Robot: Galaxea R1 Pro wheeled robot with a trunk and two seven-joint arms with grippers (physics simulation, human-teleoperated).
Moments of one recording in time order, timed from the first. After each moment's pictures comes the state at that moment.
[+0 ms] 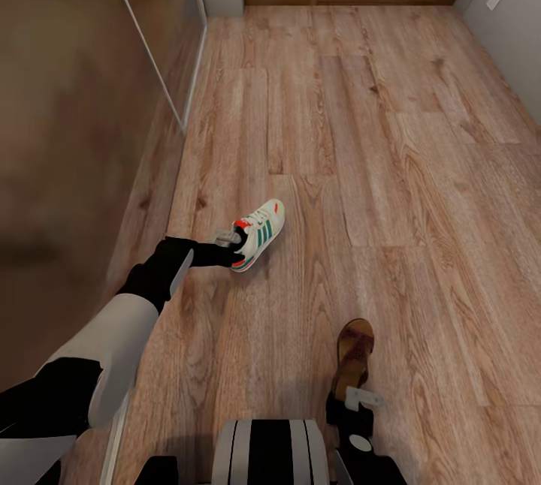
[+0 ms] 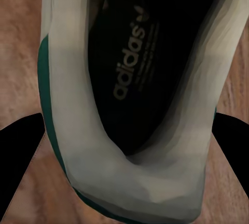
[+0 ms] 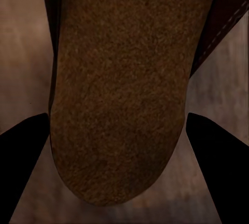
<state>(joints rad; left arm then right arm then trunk) -1.11 -0.04 -0.08 -0.64 -0.10 0.63 -0.48 -0.31 0.17 0.01 -0.73 -0.05 -0.01 -0.36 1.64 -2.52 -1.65</state>
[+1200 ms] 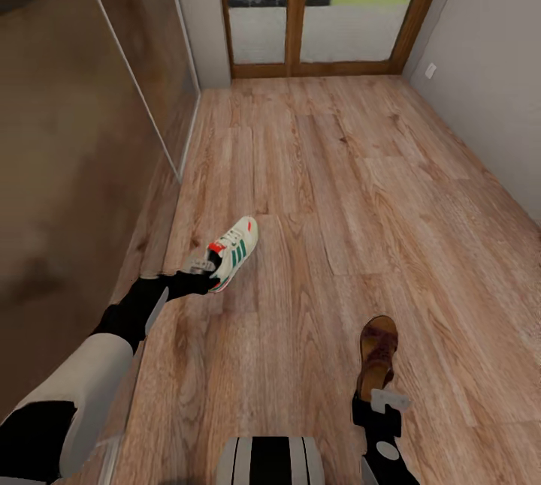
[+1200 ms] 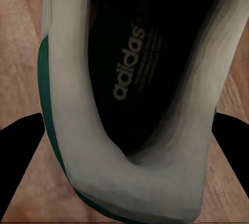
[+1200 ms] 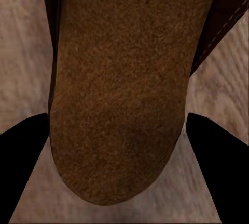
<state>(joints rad) -0.94 0.06 -0.01 -0.64 -0.11 0.40 -0.46 -0.31 0.06 0.01 -0.71 -0.05 -0.09 -0.36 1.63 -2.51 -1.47</state>
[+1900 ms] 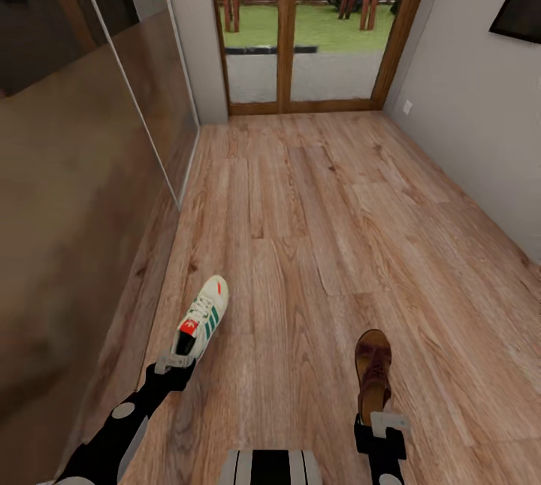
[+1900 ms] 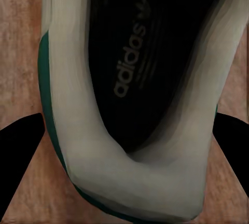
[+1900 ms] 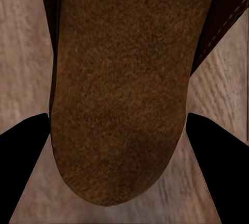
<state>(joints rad) -0.46 0.06 0.12 -0.63 -0.10 -0.14 -0.24 -0.30 0.05 0.02 -0.52 0.08 -0.24 -0.35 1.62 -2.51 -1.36</state>
